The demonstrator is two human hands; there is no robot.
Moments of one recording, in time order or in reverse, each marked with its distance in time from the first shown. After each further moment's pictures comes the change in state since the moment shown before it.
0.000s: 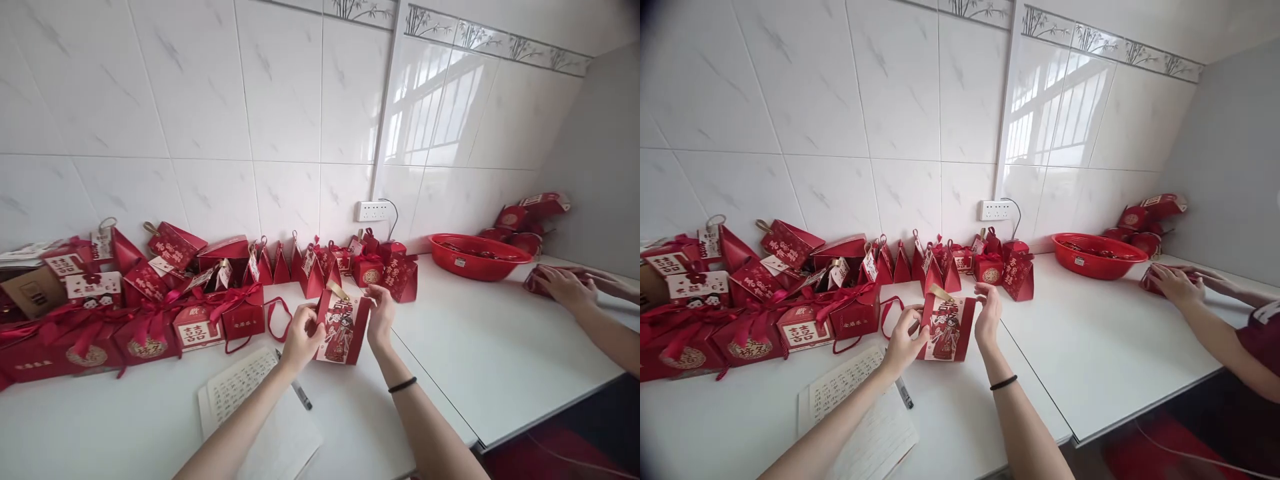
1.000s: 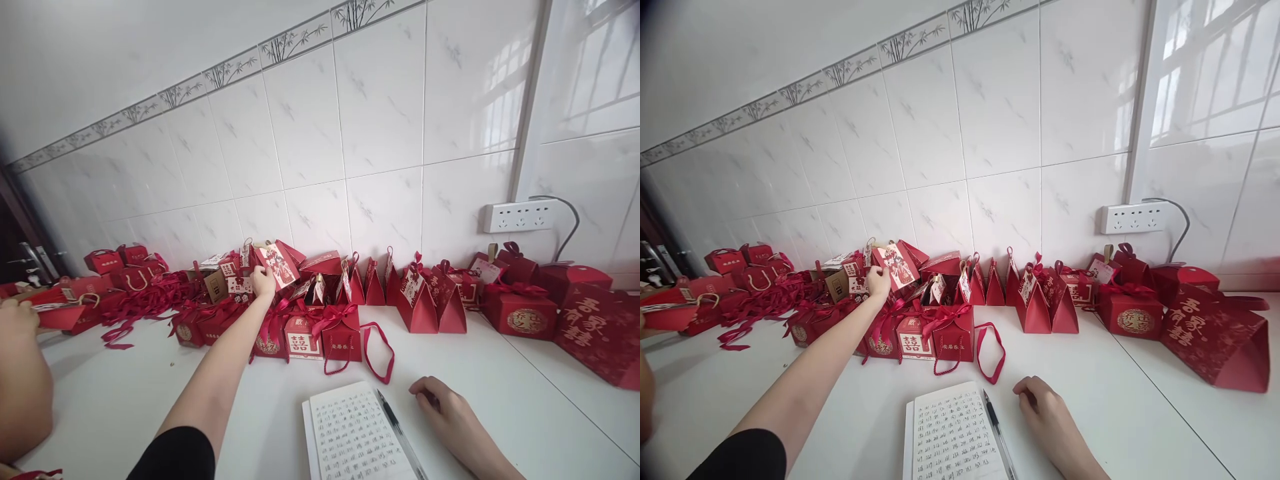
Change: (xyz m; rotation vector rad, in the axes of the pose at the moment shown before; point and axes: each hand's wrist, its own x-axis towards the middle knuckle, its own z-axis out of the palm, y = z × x) left_hand 0.105 -0.054 -0.284 0.640 0.928 -0.567; right_hand -0.072 0.048 0.021 -0.703 -1.019 0.051
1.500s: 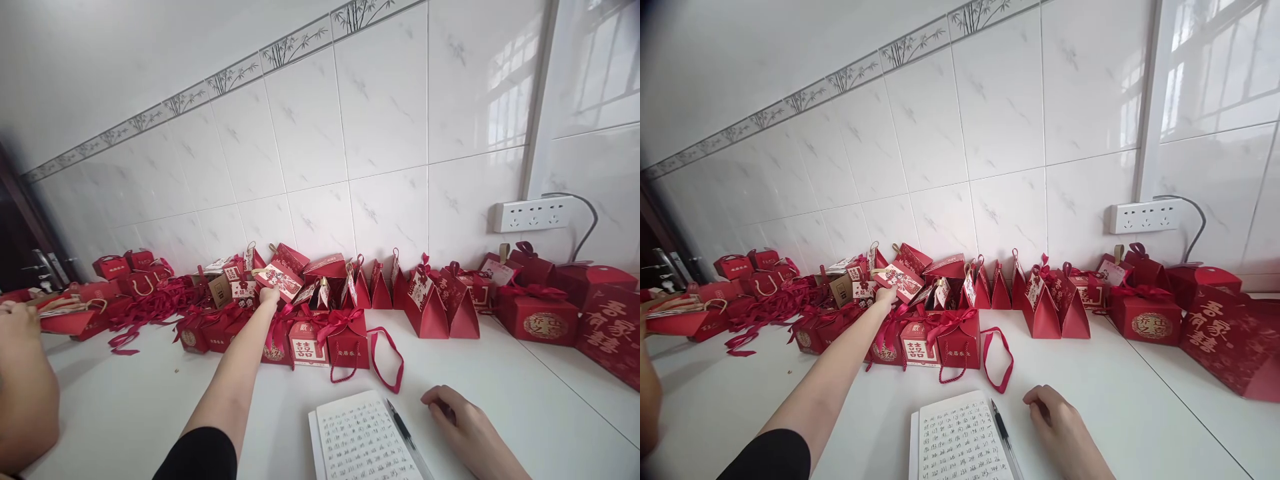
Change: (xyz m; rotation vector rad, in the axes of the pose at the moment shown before) left_hand 0.022 -0.044 0.026 0.016 -0.112 -0.270; right_hand 0.001 0.003 0.003 -0.014 0.012 -0.020
